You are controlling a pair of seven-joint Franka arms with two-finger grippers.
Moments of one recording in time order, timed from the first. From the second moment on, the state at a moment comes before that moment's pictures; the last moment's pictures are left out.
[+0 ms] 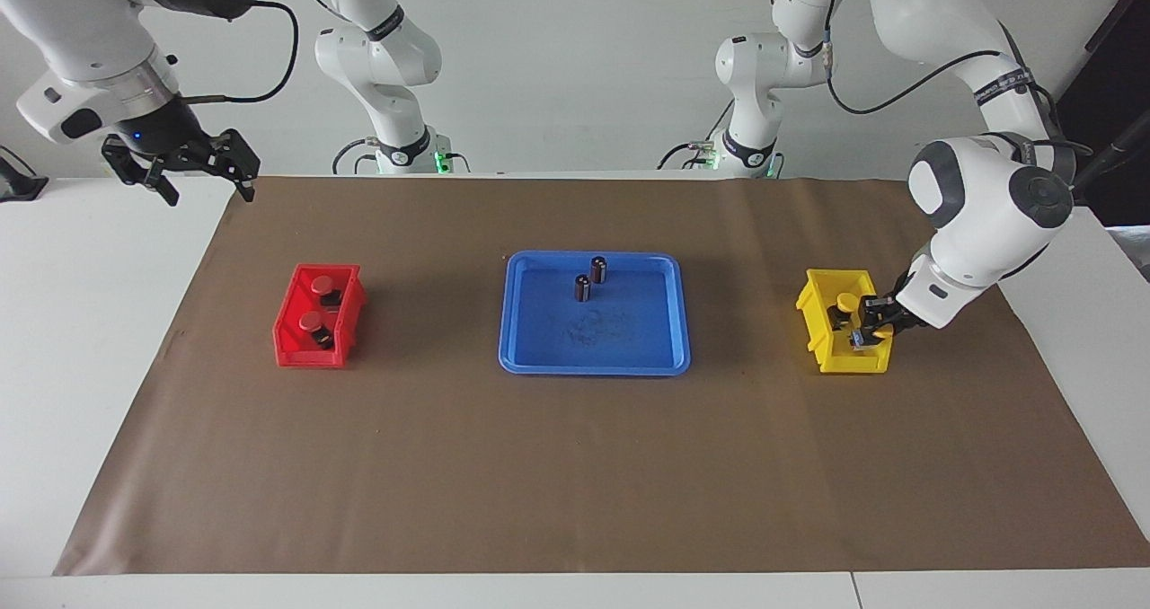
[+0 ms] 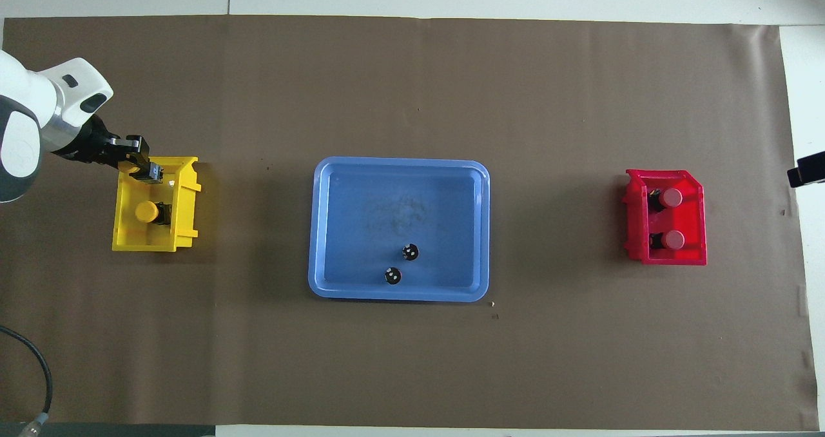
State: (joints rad) left arm -0.07 0.24 0.06 -1.78 -0.02 1.93 0.10; right arm -0.11 0.00 -0.04 -1.54 -0.05 1.49 -0.22
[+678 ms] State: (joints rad) left arm -0.07 0.18 0.06 -1.95 -0.02 2.11 0.13; right arm -0.11 0.00 -0.04 -1.54 -0.05 1.46 -0.22
